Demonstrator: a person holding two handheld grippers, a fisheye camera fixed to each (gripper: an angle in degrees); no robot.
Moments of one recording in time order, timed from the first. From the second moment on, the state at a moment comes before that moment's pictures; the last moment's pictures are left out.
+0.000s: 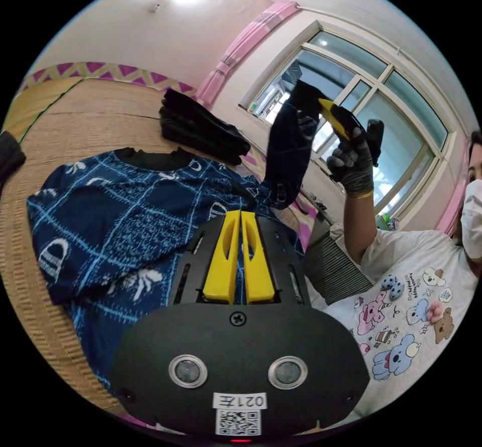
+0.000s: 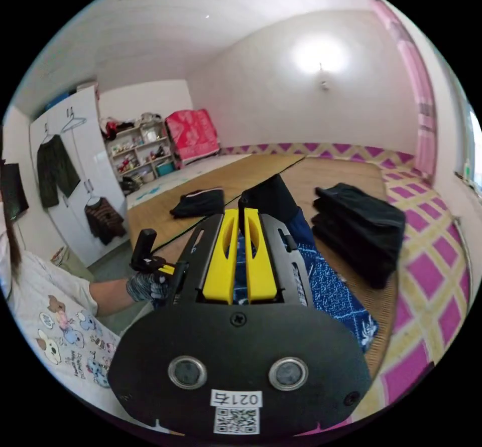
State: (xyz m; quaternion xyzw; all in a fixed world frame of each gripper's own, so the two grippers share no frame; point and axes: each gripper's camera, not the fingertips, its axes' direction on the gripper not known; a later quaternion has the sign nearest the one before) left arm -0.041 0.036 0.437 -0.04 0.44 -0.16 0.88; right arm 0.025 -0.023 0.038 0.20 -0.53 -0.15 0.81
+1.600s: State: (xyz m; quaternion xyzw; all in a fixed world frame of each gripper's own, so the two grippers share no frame) left arm -0.386 -0.024 0.428 -0.15 0.22 -0.27 0.93; right arm -0.045 0.076 0.175 0.04 -0.44 -0.13 0.89
